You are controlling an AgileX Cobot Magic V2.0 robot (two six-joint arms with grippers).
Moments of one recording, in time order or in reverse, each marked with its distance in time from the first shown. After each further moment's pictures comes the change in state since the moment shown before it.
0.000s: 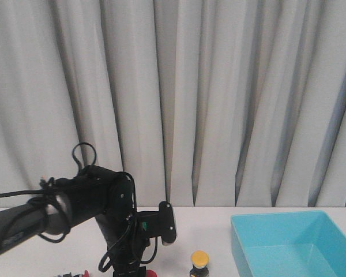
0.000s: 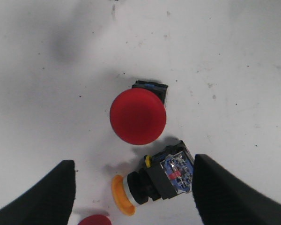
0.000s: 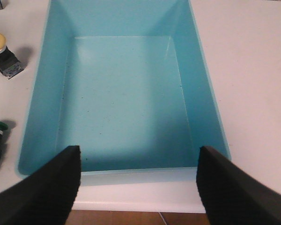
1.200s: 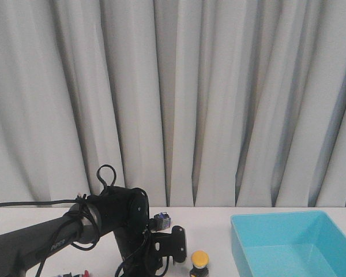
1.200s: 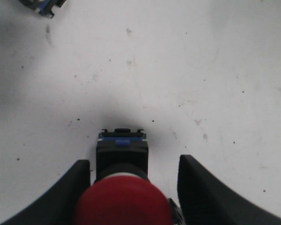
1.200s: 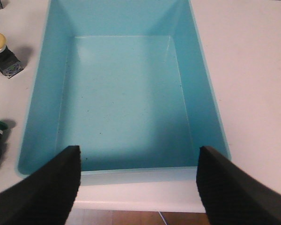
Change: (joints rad) left arm 0.010 0.219 -0.146 -0.134 0.069 0.154; right arm 0.000 0.000 0.000 0.000 0.001 0.000
